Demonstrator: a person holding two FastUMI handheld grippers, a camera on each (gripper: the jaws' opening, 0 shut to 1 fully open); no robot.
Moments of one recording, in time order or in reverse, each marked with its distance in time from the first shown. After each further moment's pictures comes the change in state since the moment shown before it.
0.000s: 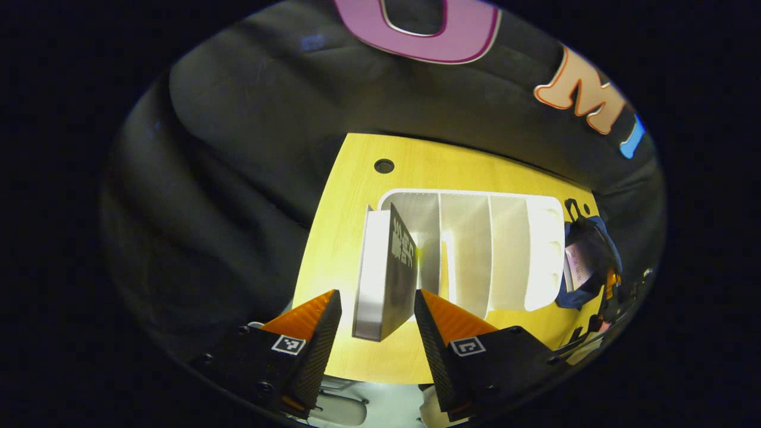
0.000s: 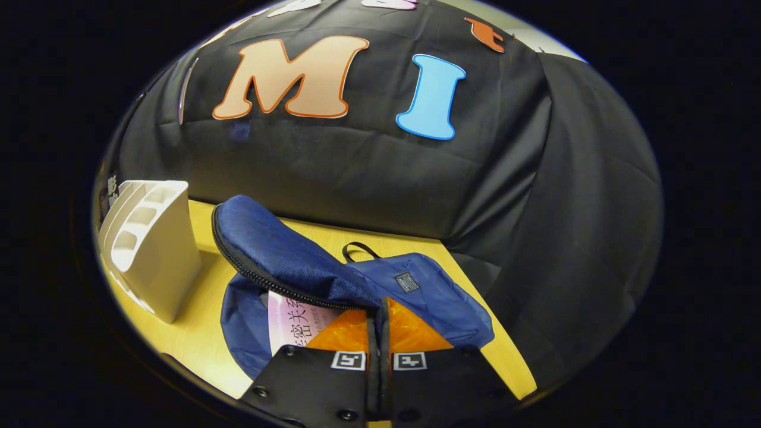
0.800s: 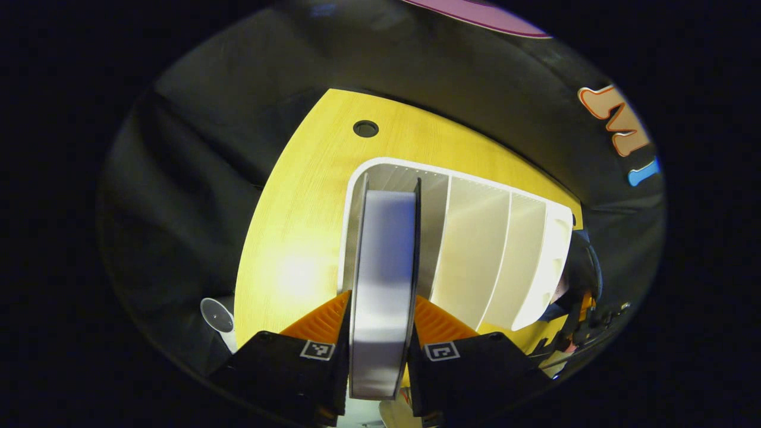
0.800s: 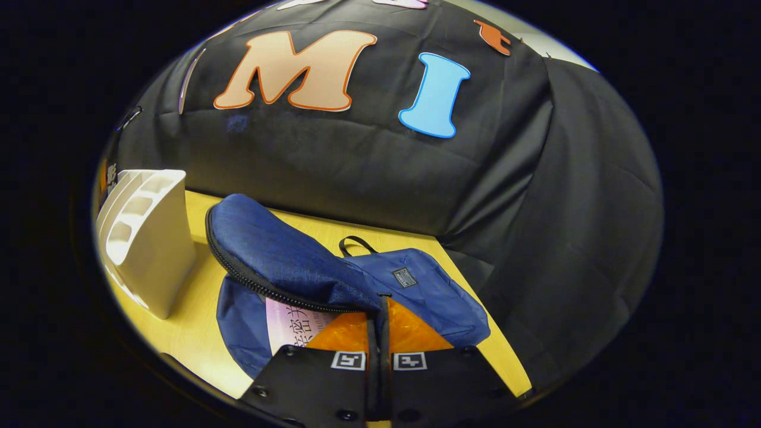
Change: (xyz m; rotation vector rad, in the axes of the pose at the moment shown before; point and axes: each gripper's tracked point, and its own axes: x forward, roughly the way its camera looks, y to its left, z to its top) left arm 0.081 -0.034 -0.003 -0.088 0.163 -0.130; right arm -0.004 0.007 -0.005 -0.040 0.019 -0.034
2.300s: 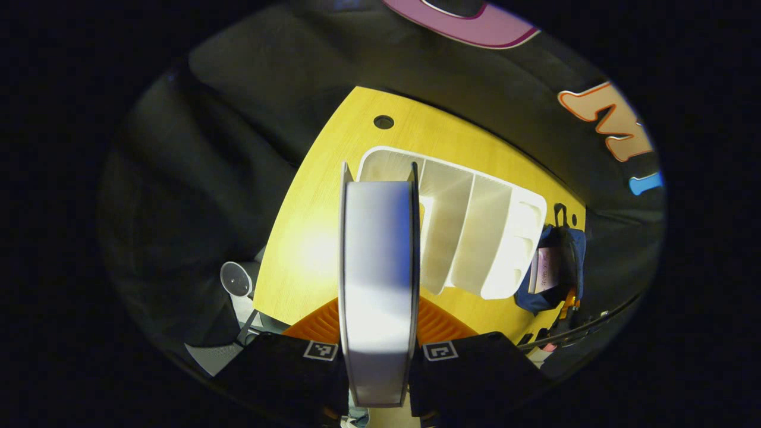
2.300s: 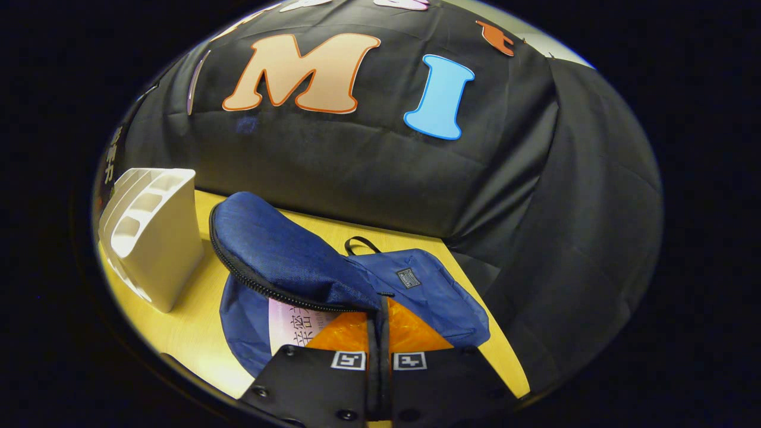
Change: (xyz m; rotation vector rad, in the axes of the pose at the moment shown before) left arm -0.135 -0.037 -0.047 -0.111 0.045 0.101; right arm -0.005 0.000 0.000 0.001 -0.014 0.049
